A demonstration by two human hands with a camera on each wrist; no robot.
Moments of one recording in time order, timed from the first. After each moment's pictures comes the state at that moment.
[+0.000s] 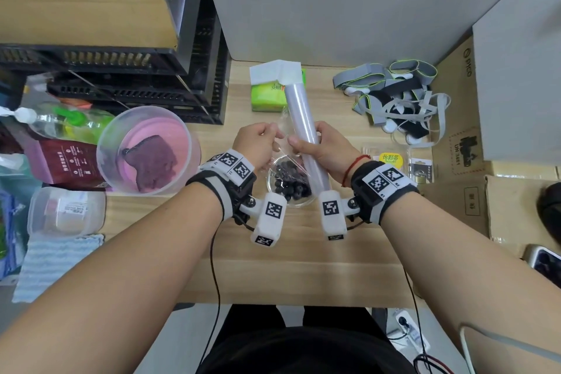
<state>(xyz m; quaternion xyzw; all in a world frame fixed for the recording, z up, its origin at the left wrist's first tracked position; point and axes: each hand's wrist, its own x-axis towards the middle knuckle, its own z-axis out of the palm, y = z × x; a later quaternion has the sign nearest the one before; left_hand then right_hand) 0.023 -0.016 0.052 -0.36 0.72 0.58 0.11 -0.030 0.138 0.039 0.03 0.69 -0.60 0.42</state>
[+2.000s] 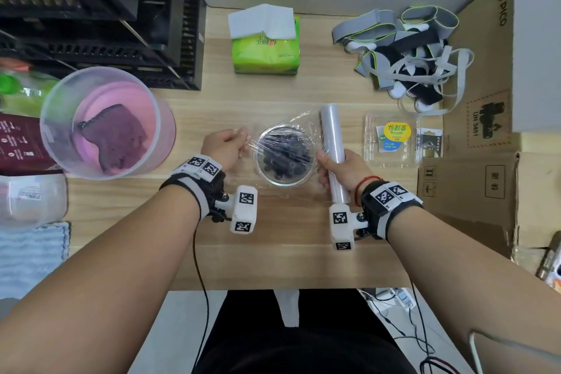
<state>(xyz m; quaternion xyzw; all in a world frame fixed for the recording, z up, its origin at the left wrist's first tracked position) 0.063 -0.043 -0.047 -0.42 0.71 0.53 0.18 0.015 0.214 -0.075 0.17 0.72 -0.54 0.40</state>
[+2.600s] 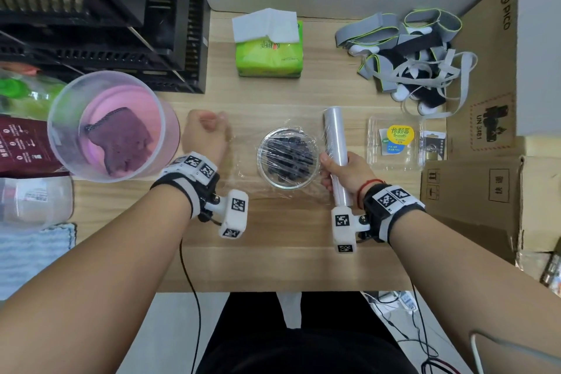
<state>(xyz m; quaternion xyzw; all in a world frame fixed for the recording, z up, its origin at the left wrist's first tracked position) 0.057 -0.063 -0.033 -0.46 0.78 0.43 0.01 0.015 0.213 -0.080 0.19 0.71 -0.55 0.38</state>
